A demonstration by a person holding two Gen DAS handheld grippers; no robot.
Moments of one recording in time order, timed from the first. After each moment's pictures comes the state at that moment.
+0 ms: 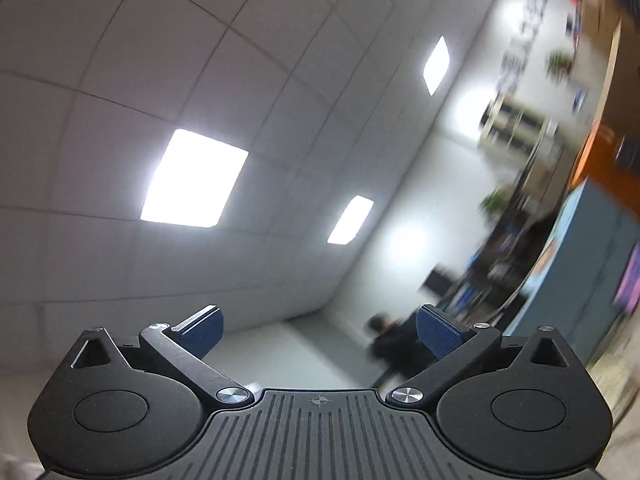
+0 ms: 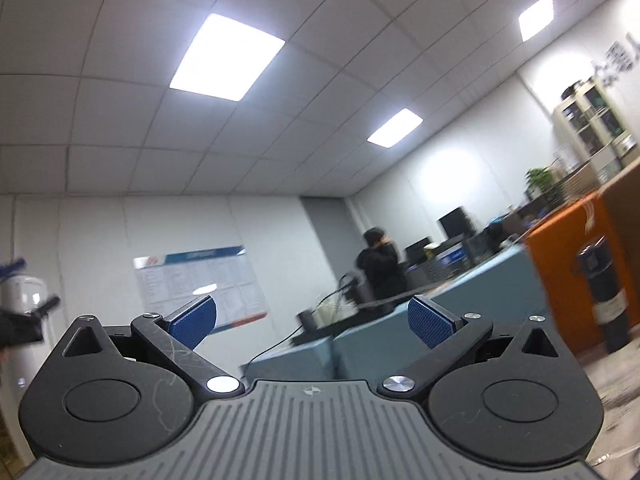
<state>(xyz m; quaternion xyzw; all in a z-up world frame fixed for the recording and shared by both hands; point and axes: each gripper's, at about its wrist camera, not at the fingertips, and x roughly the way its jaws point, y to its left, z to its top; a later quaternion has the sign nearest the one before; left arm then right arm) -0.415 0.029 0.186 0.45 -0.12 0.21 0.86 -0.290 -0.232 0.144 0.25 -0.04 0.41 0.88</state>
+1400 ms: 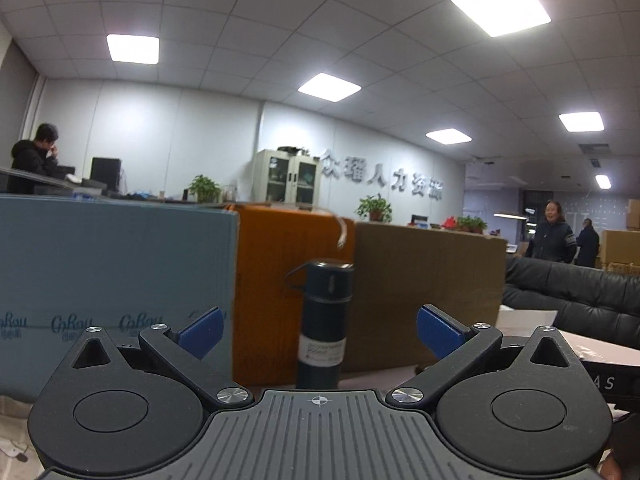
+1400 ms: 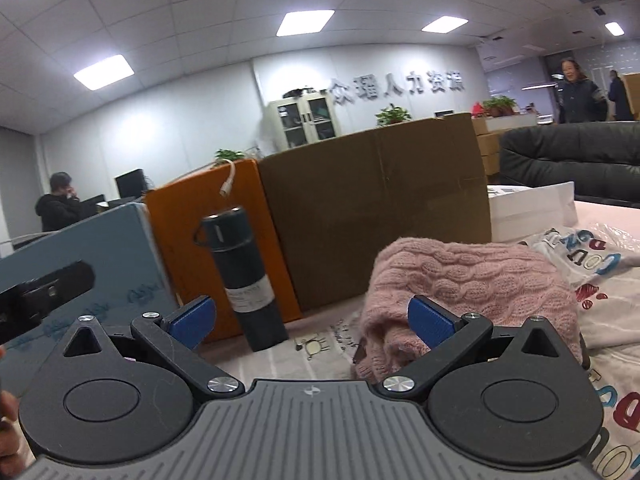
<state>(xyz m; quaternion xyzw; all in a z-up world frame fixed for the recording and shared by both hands) 0.009 -0.044 0.018 -0.04 0.05 -0.19 0.98 -0.070 -0.250 0.008 0.14 0.10 -0.08 0.98</state>
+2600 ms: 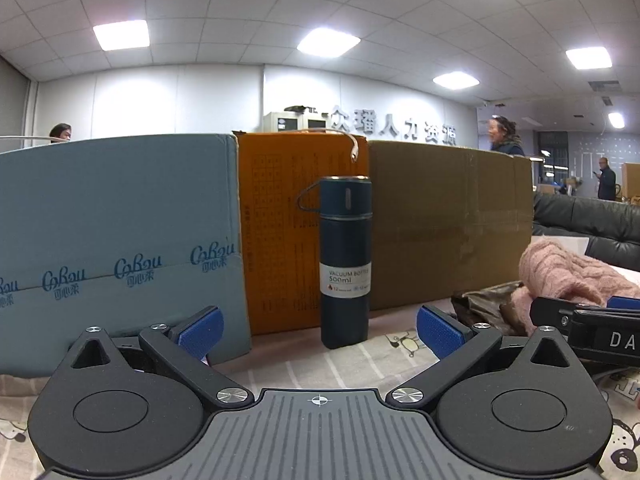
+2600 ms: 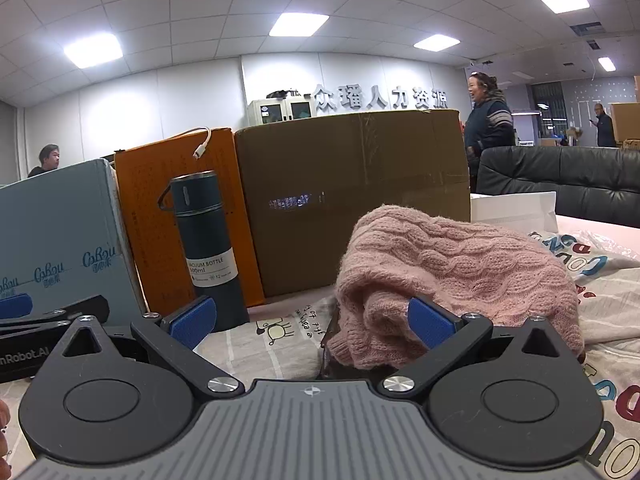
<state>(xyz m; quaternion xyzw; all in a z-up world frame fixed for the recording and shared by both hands) 0.008 -0.070 -0.026 0.04 0.10 -0.17 0.98 -0.069 -0.251 -0.032 0.09 0.10 -0.11 0.99</state>
